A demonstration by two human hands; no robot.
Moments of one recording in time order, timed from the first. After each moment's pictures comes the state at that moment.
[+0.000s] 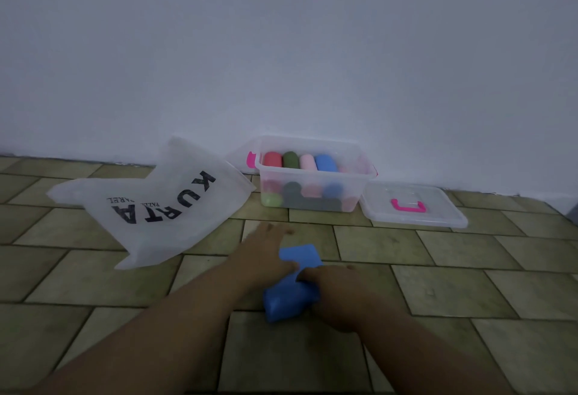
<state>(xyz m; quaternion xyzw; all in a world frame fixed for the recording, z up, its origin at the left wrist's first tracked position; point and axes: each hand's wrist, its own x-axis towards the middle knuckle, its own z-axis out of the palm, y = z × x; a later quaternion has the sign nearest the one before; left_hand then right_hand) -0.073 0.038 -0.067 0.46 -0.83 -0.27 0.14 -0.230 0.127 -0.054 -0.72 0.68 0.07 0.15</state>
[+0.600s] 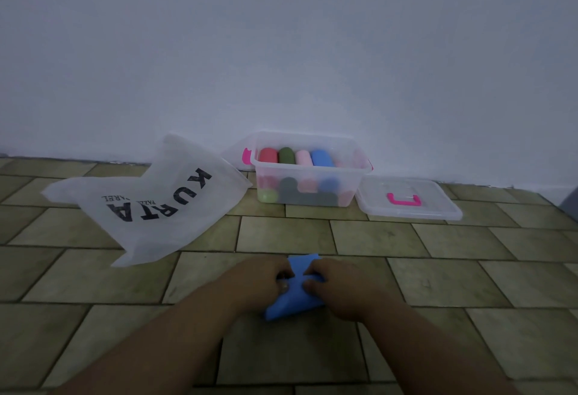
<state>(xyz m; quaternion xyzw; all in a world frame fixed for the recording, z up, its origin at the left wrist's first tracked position) -0.069 0.068 -0.073 0.43 -0.87 -0.25 0.03 -0.242 0.131 -0.066 -0.67 0.70 -0.07 0.22</state>
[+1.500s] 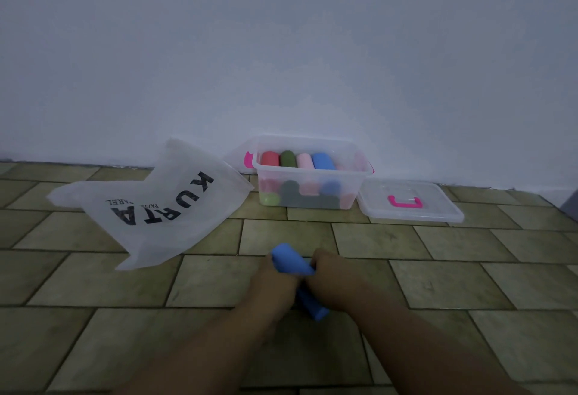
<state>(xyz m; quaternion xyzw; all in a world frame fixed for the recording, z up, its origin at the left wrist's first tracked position) -0.101 0.102 -0.057 0.62 -0.54 -0.53 0.22 -0.220 0.114 -0.055 -0.61 0.76 -0.08 0.22</state>
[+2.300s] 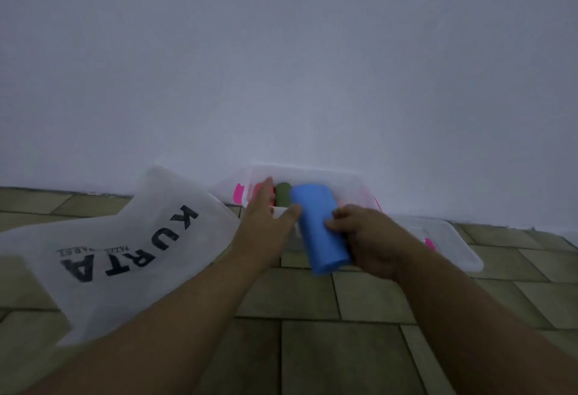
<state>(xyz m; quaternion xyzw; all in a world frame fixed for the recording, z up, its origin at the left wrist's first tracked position) -0.125 -0.037 -0.008 0.48 -0.65 -0.40 0.43 -0.292 0.018 0.028 -0.38 0.56 -0.48 0.56</state>
